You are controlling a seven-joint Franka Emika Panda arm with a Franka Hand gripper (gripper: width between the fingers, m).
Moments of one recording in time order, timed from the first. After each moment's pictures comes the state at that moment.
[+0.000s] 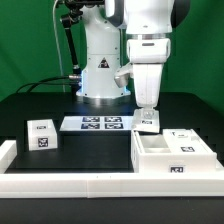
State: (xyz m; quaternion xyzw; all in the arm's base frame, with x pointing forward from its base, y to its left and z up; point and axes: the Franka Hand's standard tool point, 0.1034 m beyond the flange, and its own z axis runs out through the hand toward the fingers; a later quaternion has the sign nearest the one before) arm 0.464 0.071 0.065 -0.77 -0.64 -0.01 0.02
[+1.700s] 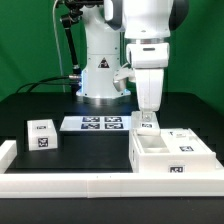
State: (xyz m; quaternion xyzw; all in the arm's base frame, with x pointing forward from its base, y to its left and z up) arm 0.459 0.067 0.058 -0.75 -0.67 0.00 0.03
